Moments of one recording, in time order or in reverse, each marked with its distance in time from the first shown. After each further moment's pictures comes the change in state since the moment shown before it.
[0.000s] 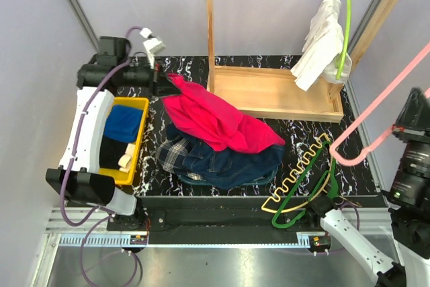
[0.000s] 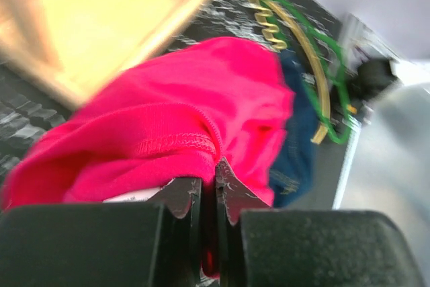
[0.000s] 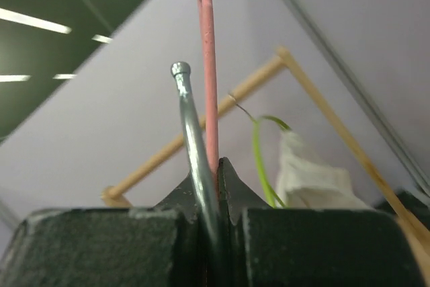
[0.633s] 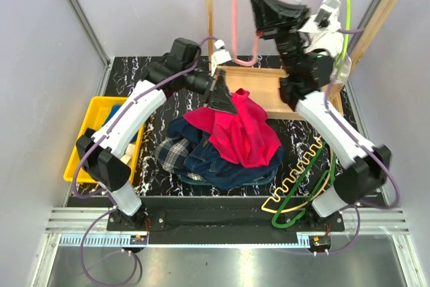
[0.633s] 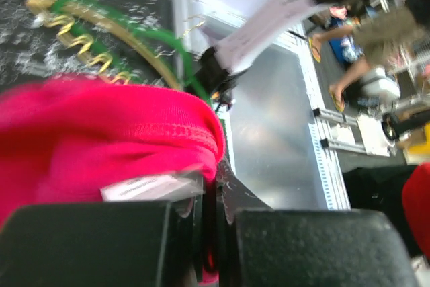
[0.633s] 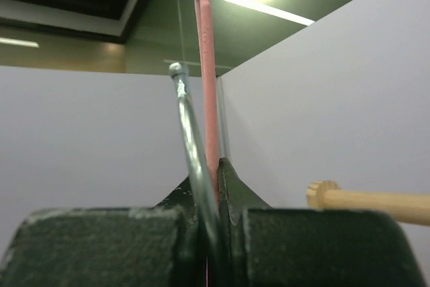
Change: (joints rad) left arm -0.529 0.212 0.100 0.275 0.172 -0.339; right arm 0.024 1.117 0.254 1.155 -0.858 0.250
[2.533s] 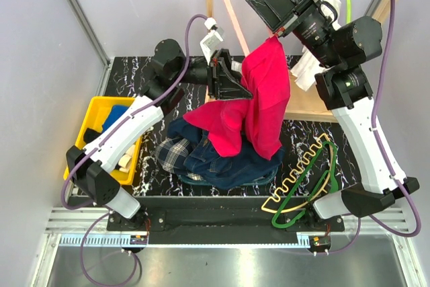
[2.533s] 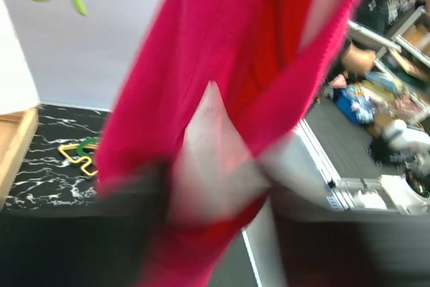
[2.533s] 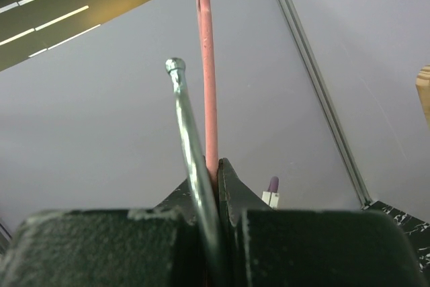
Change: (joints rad) left arm -0.029 -0.153 -0.271 1.048 -0.082 -0.649; right arm -0.047 -0.147 0.417 -1.005 -0.257 0.319
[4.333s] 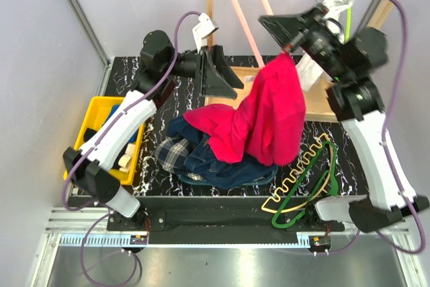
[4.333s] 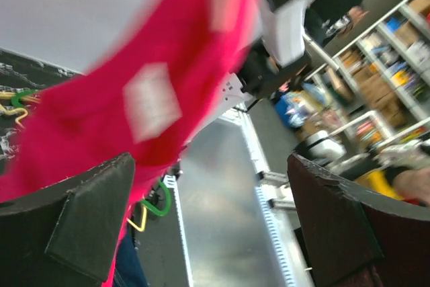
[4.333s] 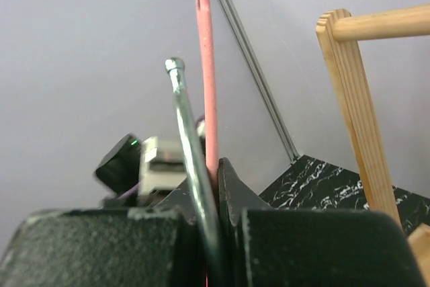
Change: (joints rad) left arm 0.095 0.018 0.058 -0.048 0.146 -0.285; right arm -0.095 -0.163 -0.197 -0.166 0.008 -0.174
